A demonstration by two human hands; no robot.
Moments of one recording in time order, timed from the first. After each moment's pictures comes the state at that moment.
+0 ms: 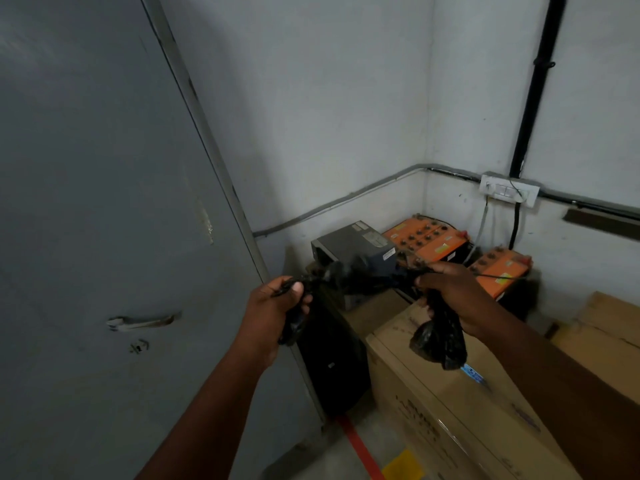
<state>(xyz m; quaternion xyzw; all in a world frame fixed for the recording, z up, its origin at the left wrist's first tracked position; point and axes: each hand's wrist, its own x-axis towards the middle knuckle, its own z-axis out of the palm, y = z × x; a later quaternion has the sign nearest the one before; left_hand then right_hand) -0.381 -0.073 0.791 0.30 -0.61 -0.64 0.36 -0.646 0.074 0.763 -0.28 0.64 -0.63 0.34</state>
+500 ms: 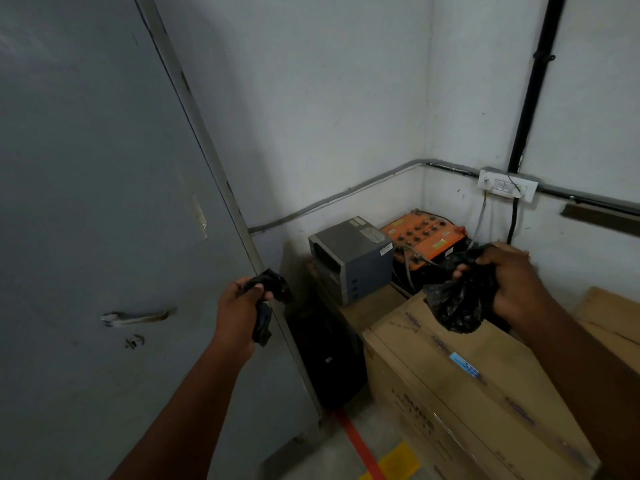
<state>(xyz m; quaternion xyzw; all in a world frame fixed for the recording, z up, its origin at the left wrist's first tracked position) -0.364 -0.111 0.766 0.45 -0.54 -0.57 0.42 -0.704 0.106 0.761 -0.06 0.45 -0.81 0.38</state>
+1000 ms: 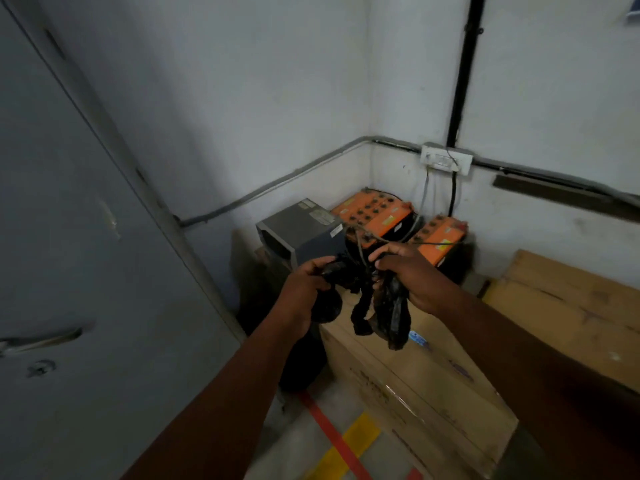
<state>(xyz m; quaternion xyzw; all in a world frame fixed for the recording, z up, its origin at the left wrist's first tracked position) -0.540 -0.043 0.728 0.34 -0.58 -0.71 0.19 -0.697 0.089 0.733 -0.27 0.66 -0.61 0.35</state>
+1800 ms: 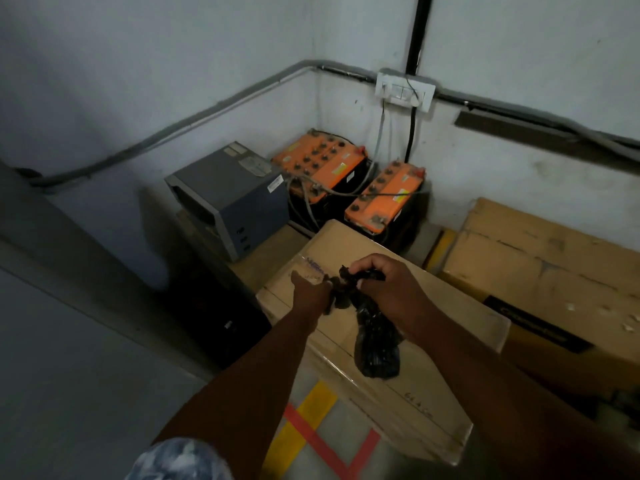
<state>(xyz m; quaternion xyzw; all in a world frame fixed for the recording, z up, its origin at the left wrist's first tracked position) -0.714 -0.051 0.486 0.47 -0.57 -0.67 0.10 -0.760 0.094 0.582 -0.22 0.76 -0.55 0.26</state>
